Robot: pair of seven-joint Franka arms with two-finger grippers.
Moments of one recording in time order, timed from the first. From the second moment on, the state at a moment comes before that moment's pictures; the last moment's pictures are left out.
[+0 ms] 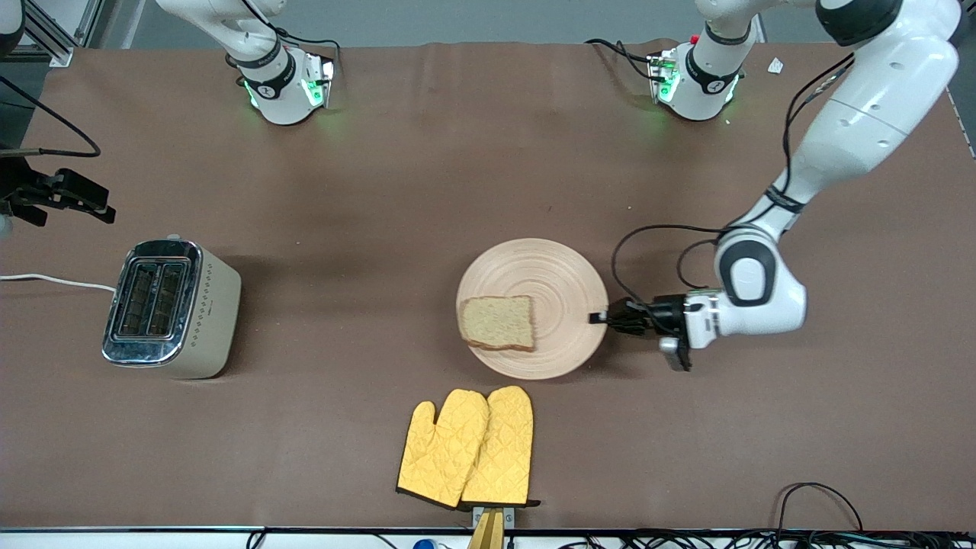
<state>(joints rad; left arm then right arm) 0.29 0.81 -0.64 -1.78 -0.94 2.33 0.80 -0.03 0.03 -0.03 -1.54 0.00 1.56 -0.09</state>
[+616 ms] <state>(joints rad) 0.11 0.87 -0.64 -1.79 -1.11 2.46 0.79 0.07 0.06 -0.02 -1.79 0.07 1.83 0.01</state>
